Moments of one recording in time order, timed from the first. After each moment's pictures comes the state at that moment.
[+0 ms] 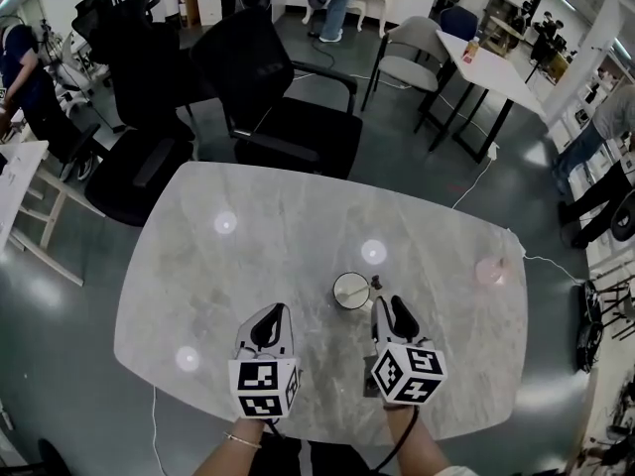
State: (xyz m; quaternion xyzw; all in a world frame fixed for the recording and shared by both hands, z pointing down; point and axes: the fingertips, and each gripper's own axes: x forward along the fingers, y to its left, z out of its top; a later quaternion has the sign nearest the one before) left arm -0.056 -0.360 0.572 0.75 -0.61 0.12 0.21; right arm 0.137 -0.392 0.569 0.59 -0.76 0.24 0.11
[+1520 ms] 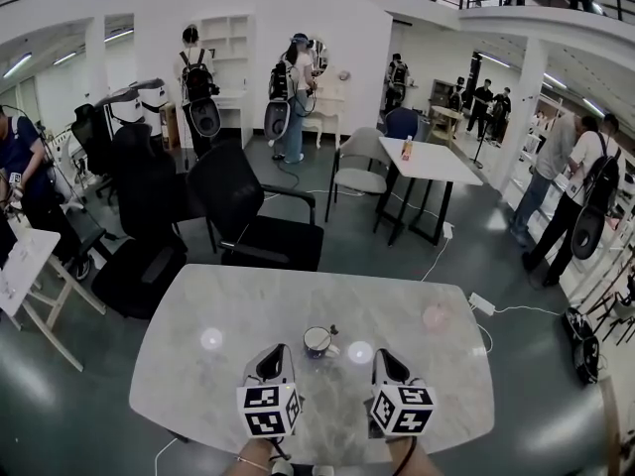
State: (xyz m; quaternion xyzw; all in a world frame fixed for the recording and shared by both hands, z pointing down) left arm -0.003 -0.326 0.454 0.79 -0.60 0.05 0.16; right arm 0.200 -0.313 0.456 0.63 -0.76 0.17 0.07
